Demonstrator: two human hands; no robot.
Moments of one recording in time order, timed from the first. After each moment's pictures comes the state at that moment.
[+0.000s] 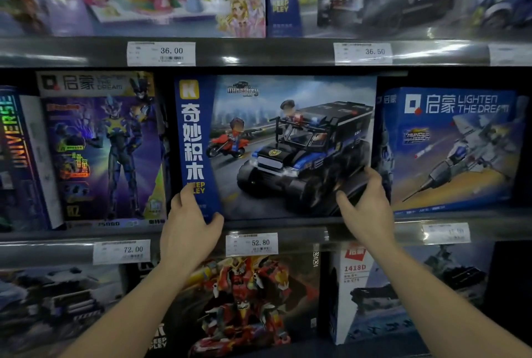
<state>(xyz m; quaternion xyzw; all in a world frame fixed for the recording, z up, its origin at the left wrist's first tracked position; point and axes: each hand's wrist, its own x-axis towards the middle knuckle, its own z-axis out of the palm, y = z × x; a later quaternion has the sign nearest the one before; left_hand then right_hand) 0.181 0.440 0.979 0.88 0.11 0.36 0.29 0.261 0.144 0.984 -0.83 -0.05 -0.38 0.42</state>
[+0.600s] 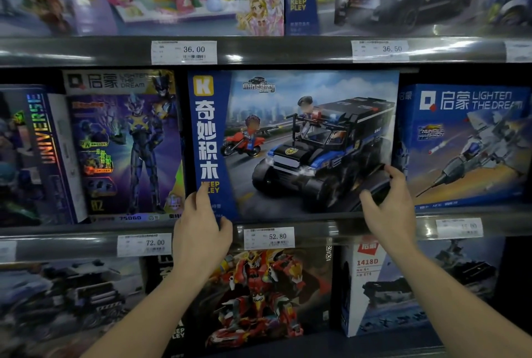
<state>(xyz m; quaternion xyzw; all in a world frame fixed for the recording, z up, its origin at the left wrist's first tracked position) 0.156 0.445 0.972 0.88 0.08 0.40 0.25 0.245 0.144 0.981 -0.79 -0.04 -0.41 0.46</state>
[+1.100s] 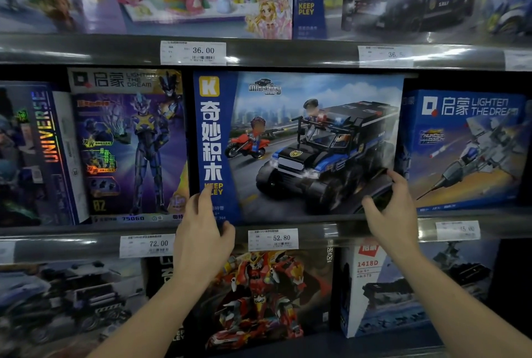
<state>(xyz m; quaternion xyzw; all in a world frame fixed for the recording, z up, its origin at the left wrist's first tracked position) 0.151 0.451 0.968 0.87 0.06 0.40 0.26 0.241 0.144 0.977 -0.79 -0.05 -0.41 0.45</state>
